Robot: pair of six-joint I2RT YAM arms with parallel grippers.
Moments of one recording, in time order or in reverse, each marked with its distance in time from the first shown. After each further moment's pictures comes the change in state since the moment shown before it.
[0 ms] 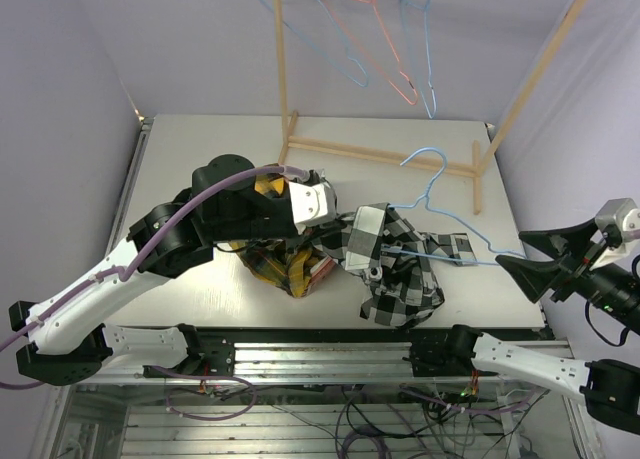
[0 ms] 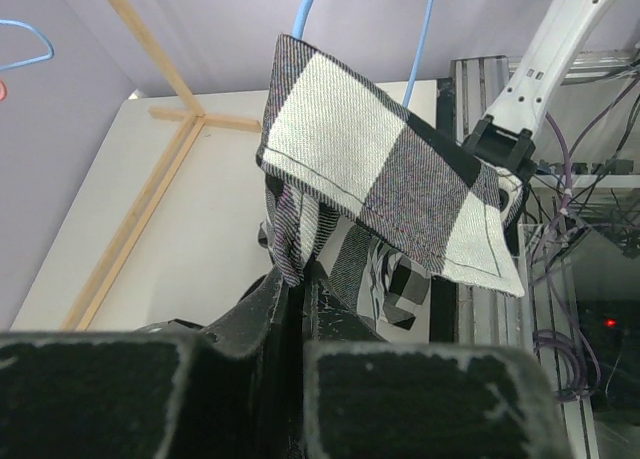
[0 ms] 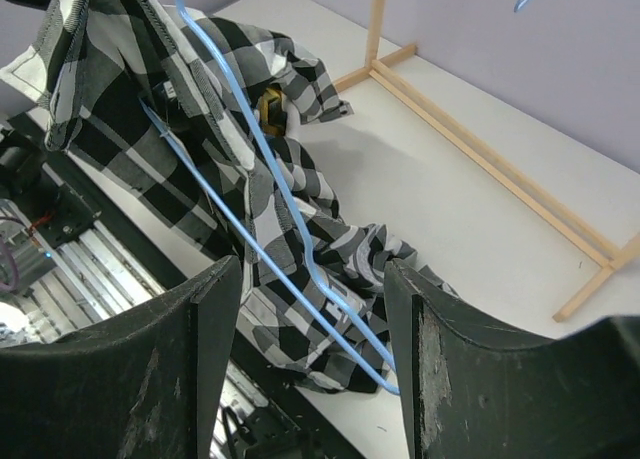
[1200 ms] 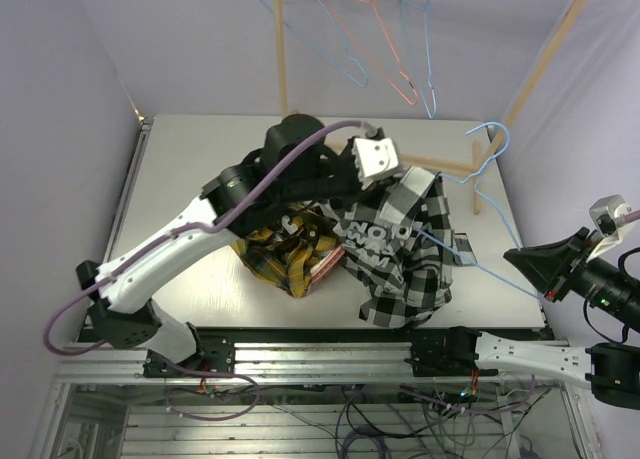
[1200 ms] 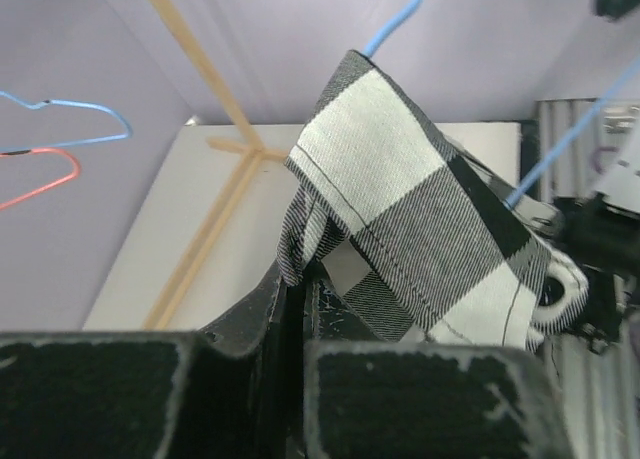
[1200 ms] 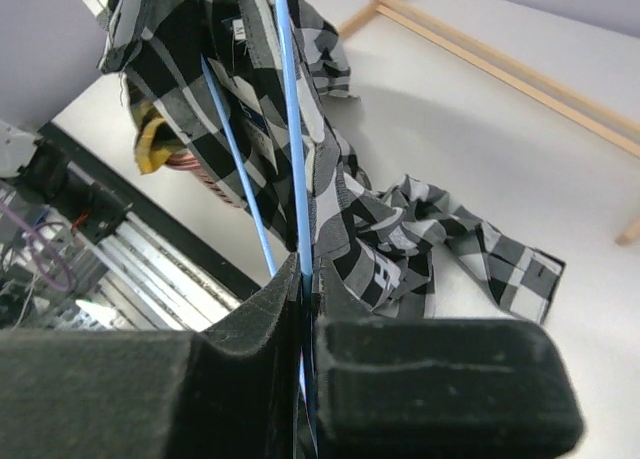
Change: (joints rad) left arm 0.011 0.320 0.266 0.079 -0.047 0.031; right arm 0.198 -0.055 -0.056 -0.098 0.188 0.269
